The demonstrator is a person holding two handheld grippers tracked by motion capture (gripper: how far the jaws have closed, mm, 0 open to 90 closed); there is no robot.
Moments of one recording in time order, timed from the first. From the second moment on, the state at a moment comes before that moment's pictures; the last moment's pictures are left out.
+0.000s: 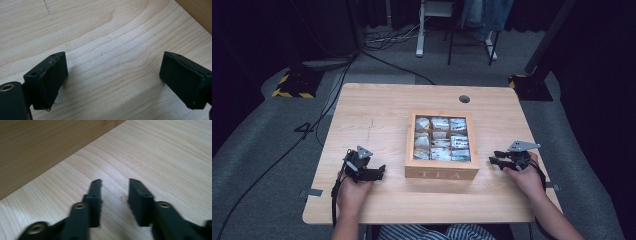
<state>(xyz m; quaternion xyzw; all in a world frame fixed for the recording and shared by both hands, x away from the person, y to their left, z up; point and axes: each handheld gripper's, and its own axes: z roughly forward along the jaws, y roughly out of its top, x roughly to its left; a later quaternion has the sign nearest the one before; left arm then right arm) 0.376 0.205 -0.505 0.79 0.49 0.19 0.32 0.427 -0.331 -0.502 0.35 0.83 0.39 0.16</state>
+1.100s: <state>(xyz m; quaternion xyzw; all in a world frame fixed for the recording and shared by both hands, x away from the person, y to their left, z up) 0.378 0.206 -0.505 0.79 0.50 0.19 0.32 0.390 -0.315 -0.449 0.26 0.85 0.45 0.09</state>
